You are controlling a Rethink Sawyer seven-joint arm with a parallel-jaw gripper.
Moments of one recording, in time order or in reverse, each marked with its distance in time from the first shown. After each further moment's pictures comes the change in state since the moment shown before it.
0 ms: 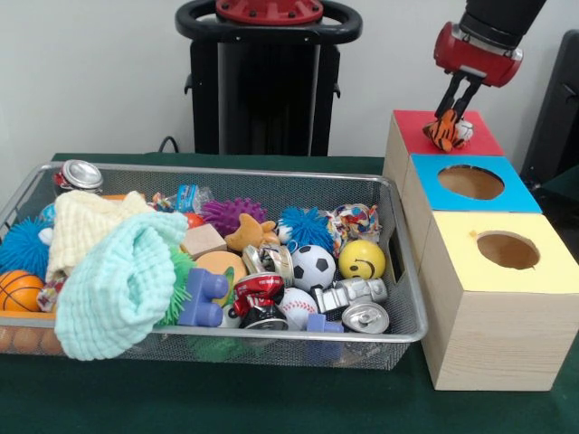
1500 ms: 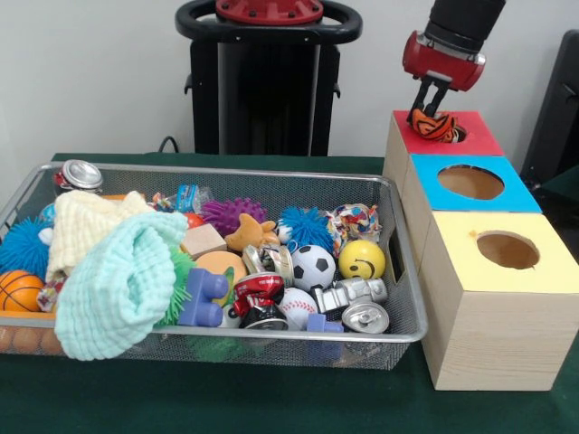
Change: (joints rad) arm -0.019 -0.019 0.015 0.176 0.001 -0.243 0.000
